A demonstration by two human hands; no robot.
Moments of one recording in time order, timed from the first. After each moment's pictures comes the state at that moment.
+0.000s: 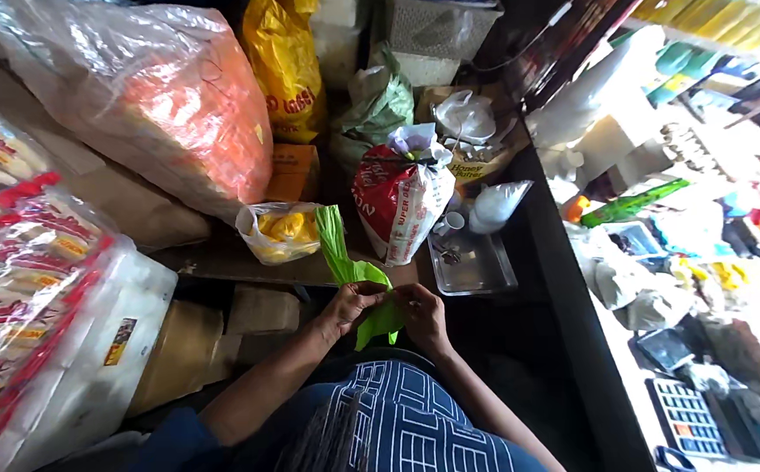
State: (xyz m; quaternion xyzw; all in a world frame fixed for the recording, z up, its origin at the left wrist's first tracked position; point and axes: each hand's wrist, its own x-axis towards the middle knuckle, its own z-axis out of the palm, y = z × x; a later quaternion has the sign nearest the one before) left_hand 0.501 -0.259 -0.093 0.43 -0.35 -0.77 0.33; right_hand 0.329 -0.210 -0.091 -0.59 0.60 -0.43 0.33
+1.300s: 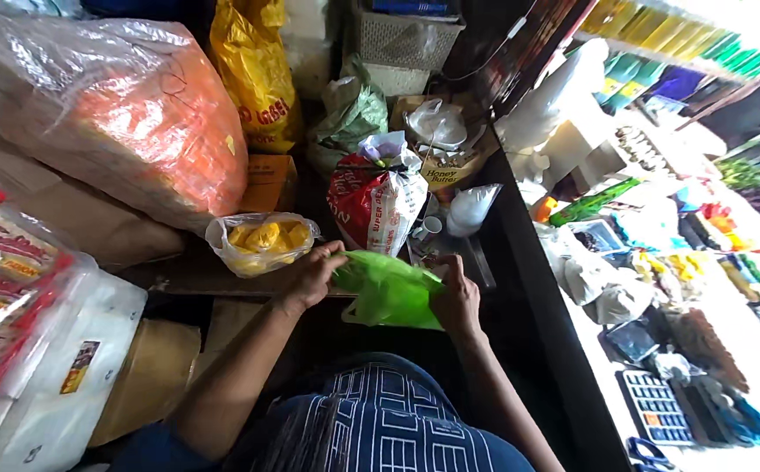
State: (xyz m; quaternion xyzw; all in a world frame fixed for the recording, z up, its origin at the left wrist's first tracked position) left_hand 0.493 -0.307 -0.023 0.44 -0.49 -0.67 0.35; right_hand 0.241 -0.219 -0.020 -0.60 0.75 -0.26 0.12
